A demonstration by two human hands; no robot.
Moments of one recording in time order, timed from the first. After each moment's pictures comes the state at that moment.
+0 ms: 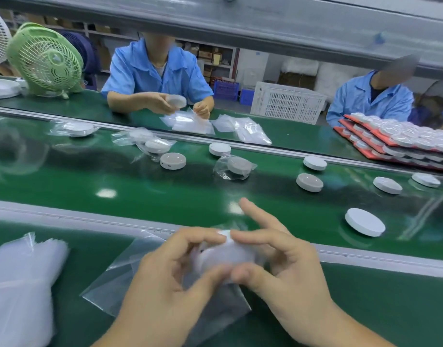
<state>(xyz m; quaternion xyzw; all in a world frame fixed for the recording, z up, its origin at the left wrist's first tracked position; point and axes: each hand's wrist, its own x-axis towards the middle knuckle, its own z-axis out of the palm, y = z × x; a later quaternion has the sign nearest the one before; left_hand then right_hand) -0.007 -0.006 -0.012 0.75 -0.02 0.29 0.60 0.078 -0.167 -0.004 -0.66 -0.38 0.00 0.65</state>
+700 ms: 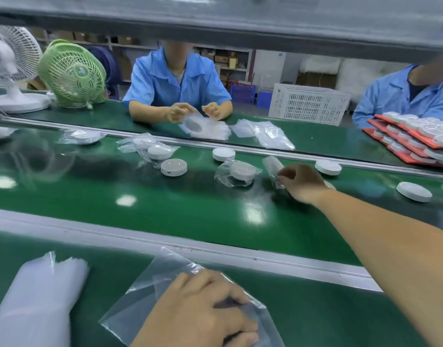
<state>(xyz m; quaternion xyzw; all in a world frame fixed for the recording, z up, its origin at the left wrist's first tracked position) 0.003 0.024 -0.022 0.97 -0.16 0.17 0.12 0.350 -0.121 -0.003 -0.95 -0.18 -0.04 0.25</state>
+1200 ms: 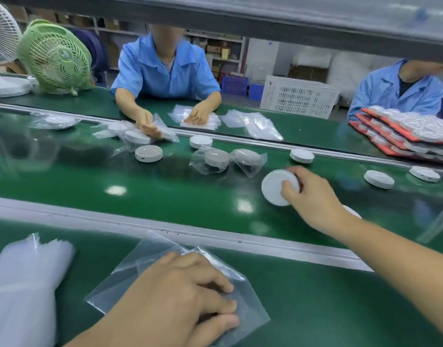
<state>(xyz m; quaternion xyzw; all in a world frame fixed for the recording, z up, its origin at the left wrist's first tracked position) 0.000 0.027 -0.022 0.96 -0.19 0.15 0.15 0.254 -0.178 0.002 -0.90 -0.27 -0.11 0.31</state>
